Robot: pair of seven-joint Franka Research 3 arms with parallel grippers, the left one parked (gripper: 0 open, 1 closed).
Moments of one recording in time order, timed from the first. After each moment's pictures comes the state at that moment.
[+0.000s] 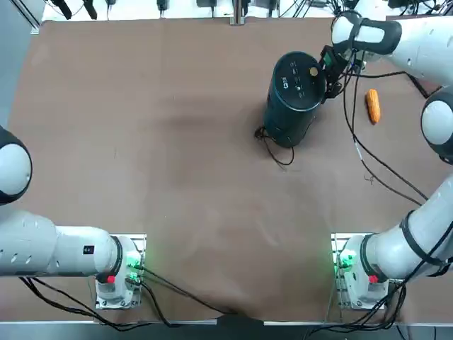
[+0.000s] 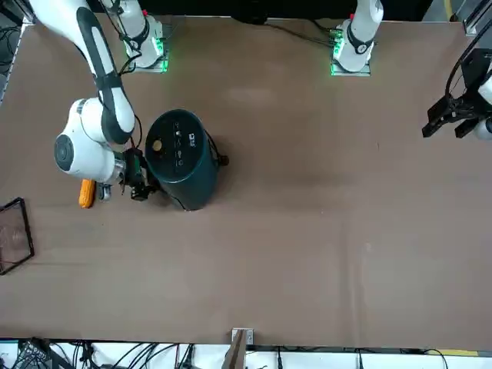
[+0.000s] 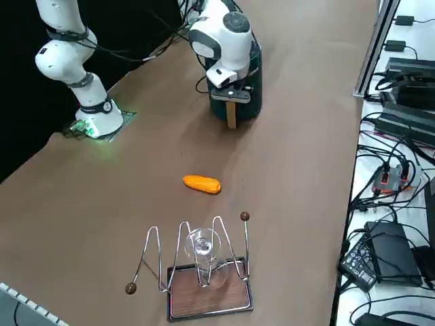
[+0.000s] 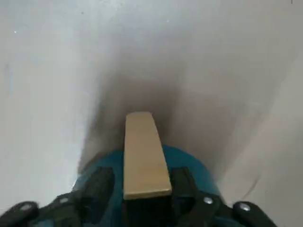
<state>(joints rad) 0.17 0.35 -0.02 -1.99 0.35 2.16 1.28</state>
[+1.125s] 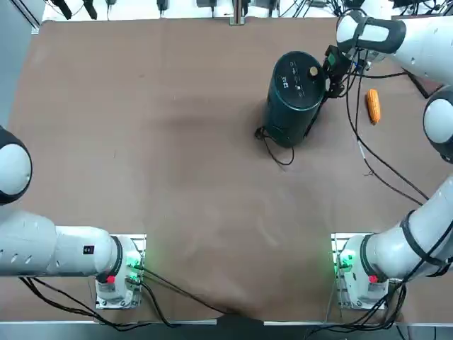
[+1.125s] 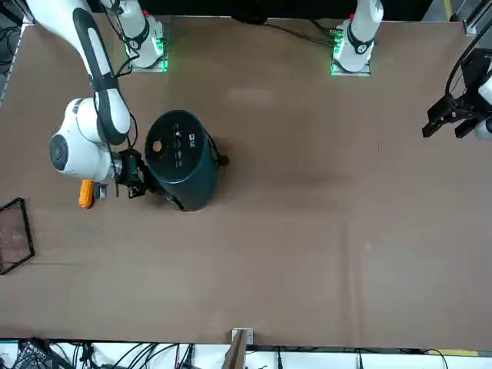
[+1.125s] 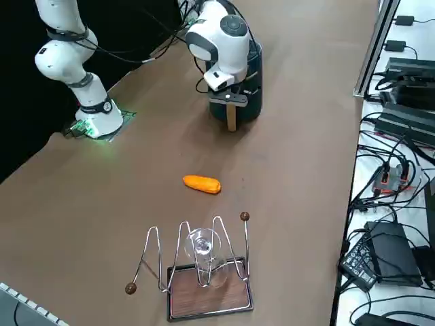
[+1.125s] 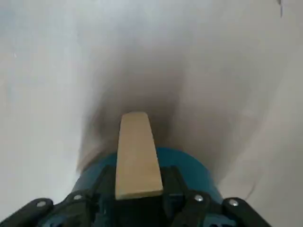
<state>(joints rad) 0.13 0.34 -0.03 -1.99 0.35 2.16 1.27</state>
